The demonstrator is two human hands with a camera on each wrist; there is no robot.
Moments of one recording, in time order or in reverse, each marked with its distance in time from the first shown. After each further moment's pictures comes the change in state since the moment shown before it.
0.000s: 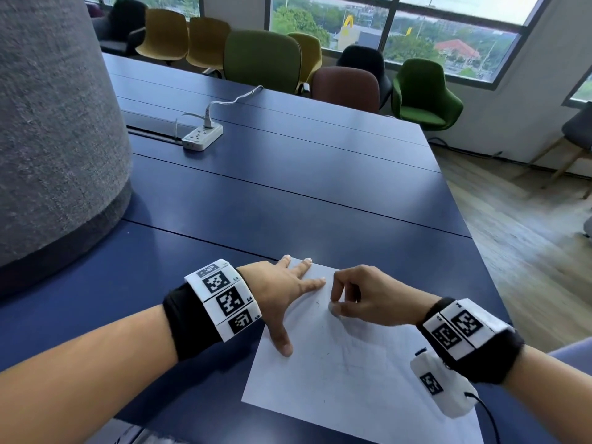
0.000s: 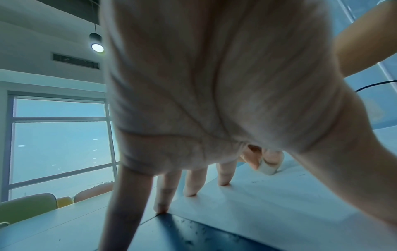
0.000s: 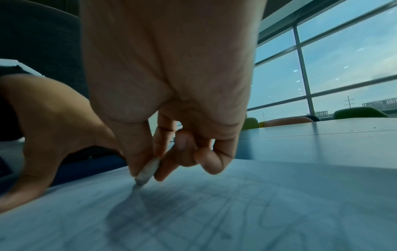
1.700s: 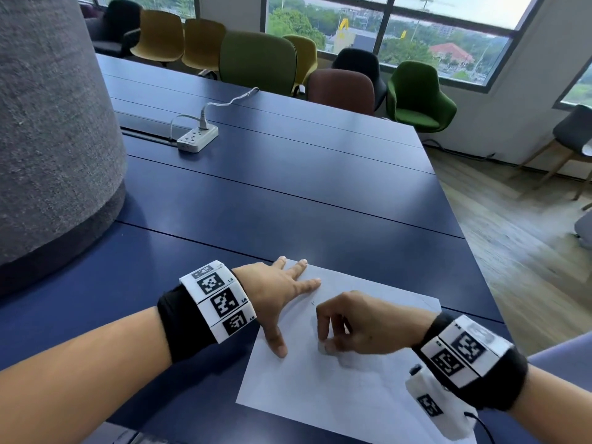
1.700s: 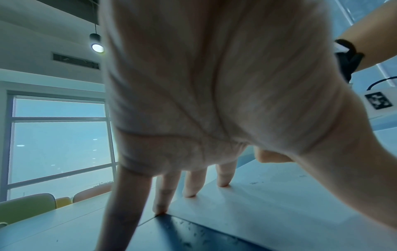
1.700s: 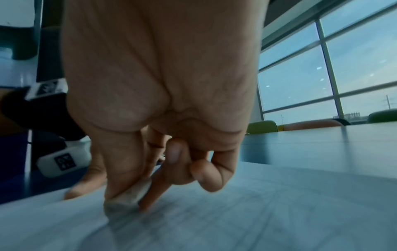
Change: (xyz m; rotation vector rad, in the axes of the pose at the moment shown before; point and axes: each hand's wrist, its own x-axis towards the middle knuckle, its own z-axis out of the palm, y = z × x) left_hand 0.002 0.000 0.002 -0.001 -0.009 -0.007; right_hand -0.023 -0.021 0.012 -0.075 -0.185 -0.131
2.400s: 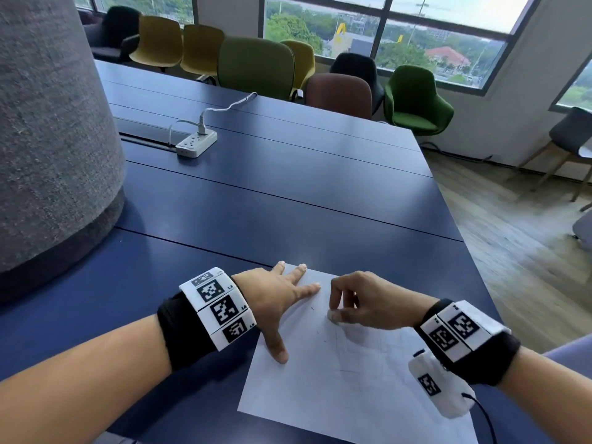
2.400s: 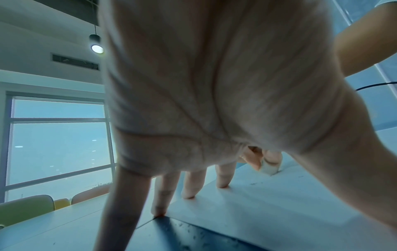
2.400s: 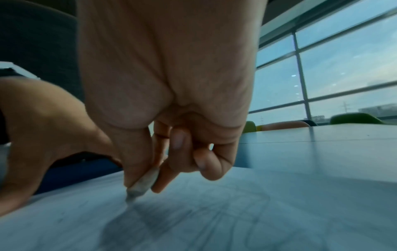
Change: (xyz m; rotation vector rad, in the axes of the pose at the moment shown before) left_hand -0.001 0.000 0.000 -0.003 -0.001 0.002; right_hand 0.014 0.029 -0.018 0.007 0.137 0.126
